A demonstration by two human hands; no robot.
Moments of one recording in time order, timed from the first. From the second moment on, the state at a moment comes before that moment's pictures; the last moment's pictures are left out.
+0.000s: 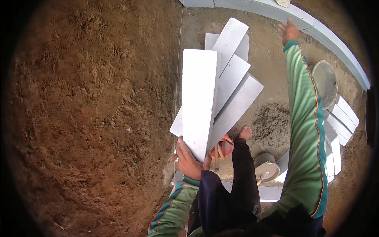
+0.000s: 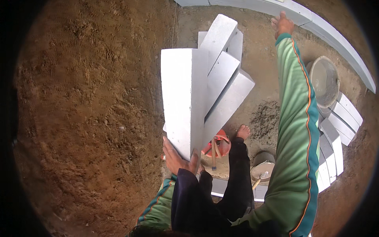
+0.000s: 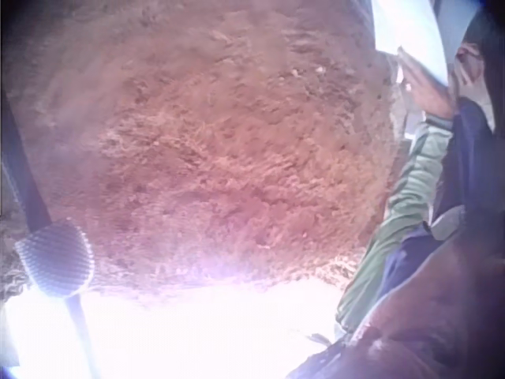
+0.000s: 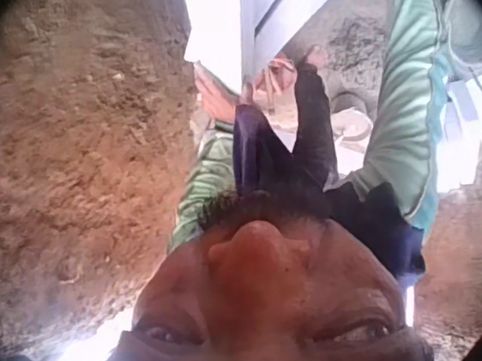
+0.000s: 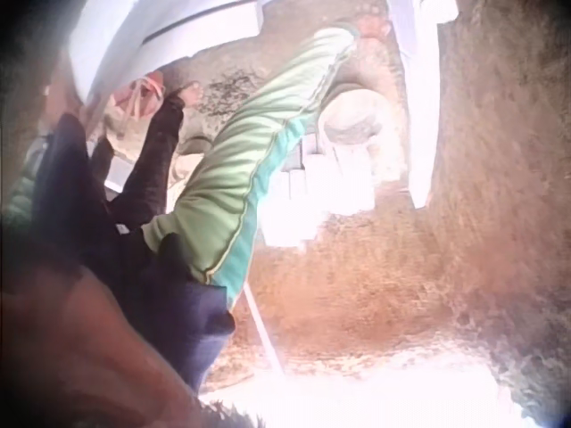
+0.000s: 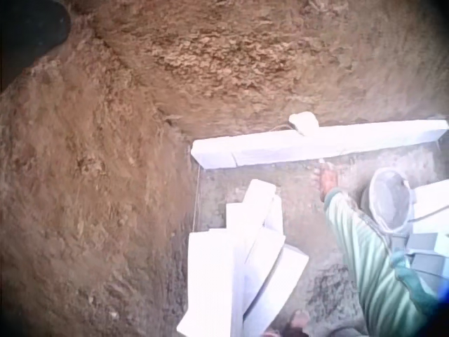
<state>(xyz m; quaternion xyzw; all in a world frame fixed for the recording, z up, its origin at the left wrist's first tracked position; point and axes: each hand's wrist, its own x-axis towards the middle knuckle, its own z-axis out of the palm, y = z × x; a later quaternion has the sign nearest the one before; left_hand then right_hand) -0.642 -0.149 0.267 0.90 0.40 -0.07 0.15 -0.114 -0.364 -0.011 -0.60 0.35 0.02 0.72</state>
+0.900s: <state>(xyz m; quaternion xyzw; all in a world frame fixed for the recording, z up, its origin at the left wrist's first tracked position) -0.675 -0.135 0.298 0.93 0.30 0.00 0.20 -0.555 -0.262 0.266 -0.87 -0.31 0.07 0.37</state>
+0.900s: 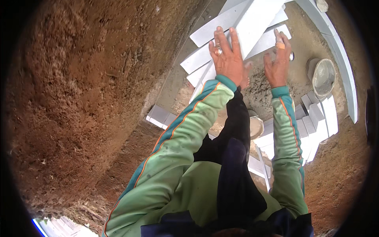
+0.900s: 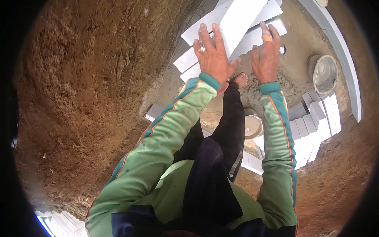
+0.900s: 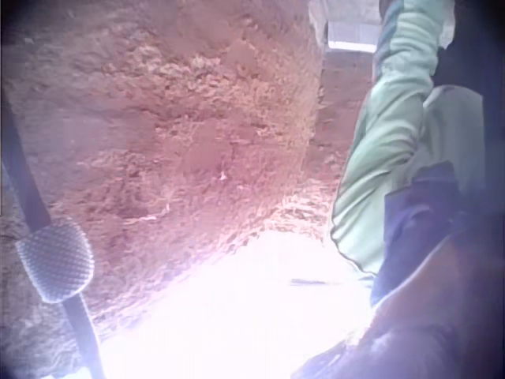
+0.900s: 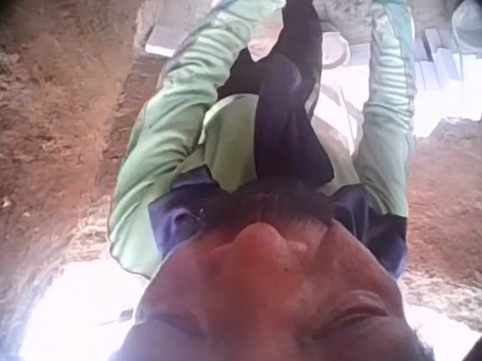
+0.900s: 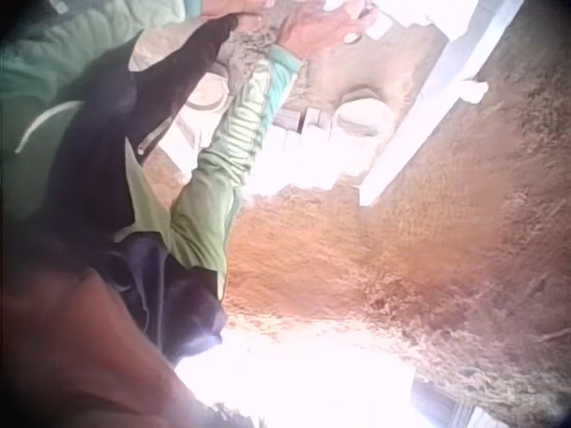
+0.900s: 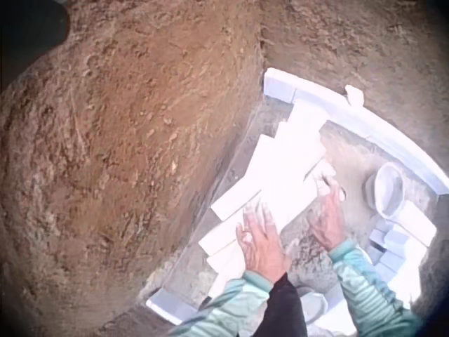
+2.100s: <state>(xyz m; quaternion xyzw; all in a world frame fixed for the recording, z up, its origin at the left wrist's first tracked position) -0.853 -0.142 0.292 0.86 0.38 -0.14 0.31 -0.612 -0.150 0.259 -0.87 0.07 0.13 0.47</state>
